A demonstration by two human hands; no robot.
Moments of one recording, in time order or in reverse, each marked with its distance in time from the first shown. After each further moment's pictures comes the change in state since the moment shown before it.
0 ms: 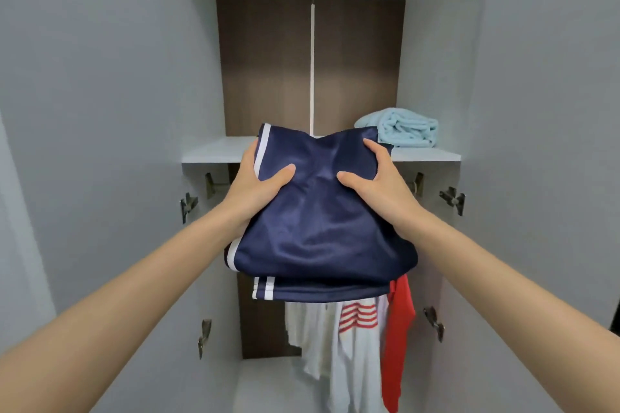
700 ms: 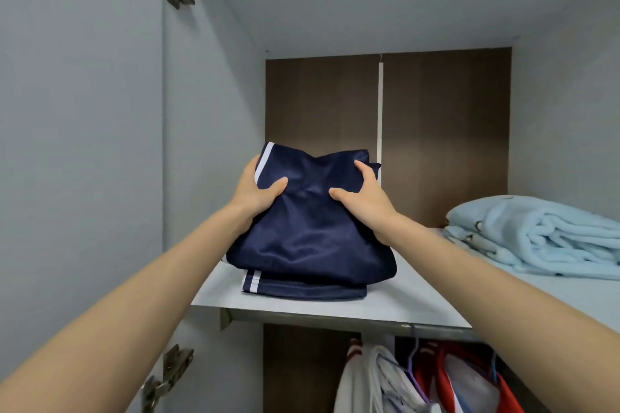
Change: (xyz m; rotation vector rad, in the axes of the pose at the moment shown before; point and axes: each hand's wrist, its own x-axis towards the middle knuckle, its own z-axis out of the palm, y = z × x) left_hand 0.361 -0.093 -0.100 0.261 0.280 0.039; right_hand 0.386 0.049 0.154 0.113 -0.112 -0.059
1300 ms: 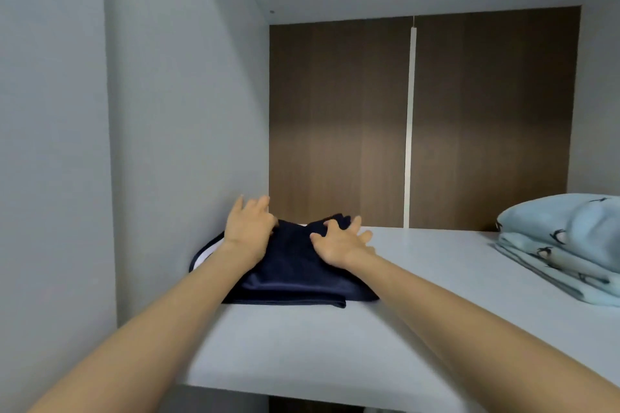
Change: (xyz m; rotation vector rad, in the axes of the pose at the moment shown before) left_hand 0.087 -0.134 0.005 1.276 -0.146 0.096; right_hand 0.088 0.087 0.123 -0.687 -0.214 0.296
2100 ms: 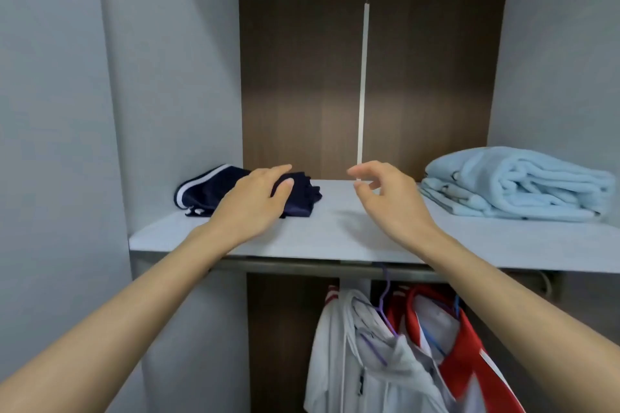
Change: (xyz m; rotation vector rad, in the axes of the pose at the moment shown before) left_hand -0.165 0.089 -0.091 -0.597 0.037 0.190; right_hand -0.188 0.112 -0.102 0.202 0.455 -0.440
